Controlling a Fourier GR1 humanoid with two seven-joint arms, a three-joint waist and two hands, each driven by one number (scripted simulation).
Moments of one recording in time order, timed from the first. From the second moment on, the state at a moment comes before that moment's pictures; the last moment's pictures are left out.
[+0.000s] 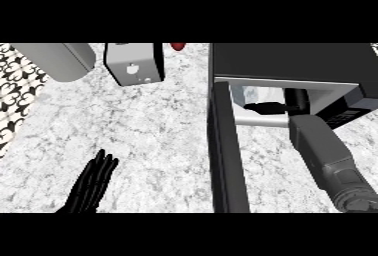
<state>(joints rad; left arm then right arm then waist) 0.43 0.04 -0.32 -2.13 -0.04 -0.13 -0.15 -0.89 -0.23 -0.33 -0.16 0.13 -0.13 -0.81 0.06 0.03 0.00</state>
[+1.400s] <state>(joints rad) 0.06 0.01 -0.52 -1.66 -0.24 -0.18 -0.07 -0.37 -0.20 -0.22 -0.59 0.09 0.18 -0.93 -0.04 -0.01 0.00</state>
